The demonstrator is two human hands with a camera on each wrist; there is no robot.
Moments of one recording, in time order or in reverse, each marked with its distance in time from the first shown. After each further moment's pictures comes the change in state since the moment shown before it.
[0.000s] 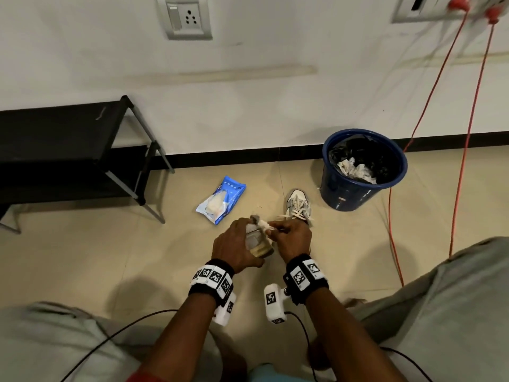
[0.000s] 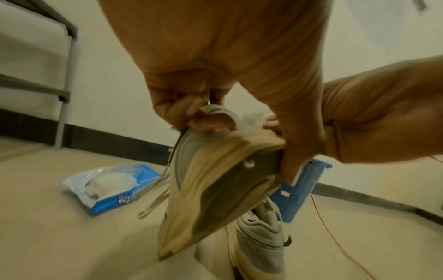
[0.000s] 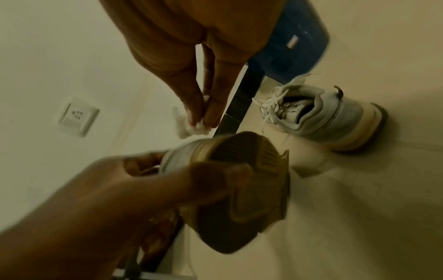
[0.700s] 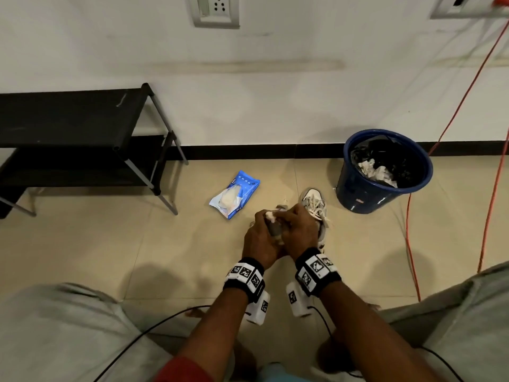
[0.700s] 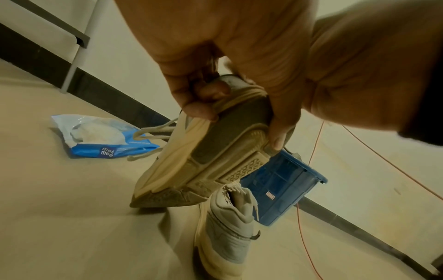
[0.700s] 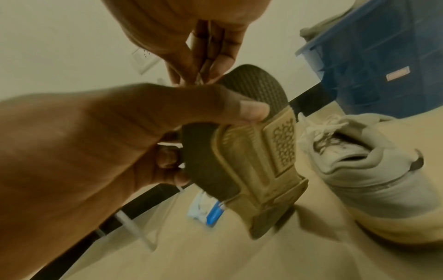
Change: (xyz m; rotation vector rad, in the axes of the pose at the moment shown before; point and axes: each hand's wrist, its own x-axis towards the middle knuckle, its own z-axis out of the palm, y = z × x) left_hand 0.016 0.005 0.040 -0.391 0.168 -0.107; right_hand 0.002 -0.019 0.018 -0.402 0.028 -0.461
